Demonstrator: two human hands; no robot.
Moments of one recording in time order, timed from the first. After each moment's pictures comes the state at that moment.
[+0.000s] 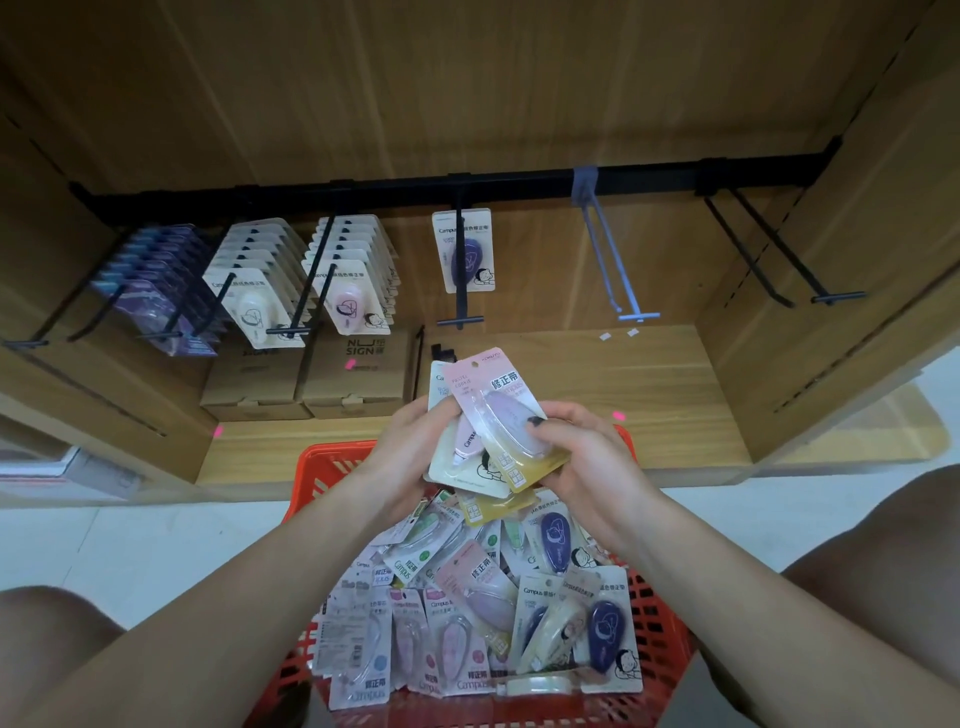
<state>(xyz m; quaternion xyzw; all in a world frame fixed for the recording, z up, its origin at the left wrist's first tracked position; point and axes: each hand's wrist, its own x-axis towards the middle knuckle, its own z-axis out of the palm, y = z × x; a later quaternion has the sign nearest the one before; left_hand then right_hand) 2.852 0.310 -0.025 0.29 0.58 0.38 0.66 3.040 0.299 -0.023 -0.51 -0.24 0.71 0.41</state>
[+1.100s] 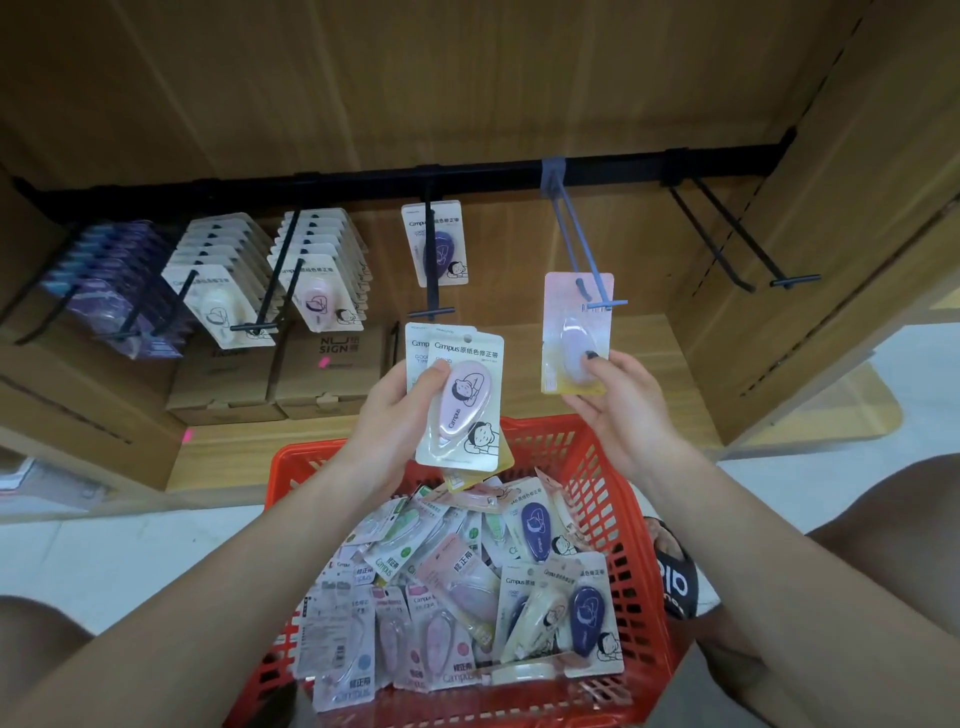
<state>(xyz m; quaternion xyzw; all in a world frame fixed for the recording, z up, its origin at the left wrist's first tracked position) 2.863 0.313 -0.007 0.37 0.59 0.42 0.58 3.090 0.343 -0.041 -0.56 -0.20 0.61 0.53</state>
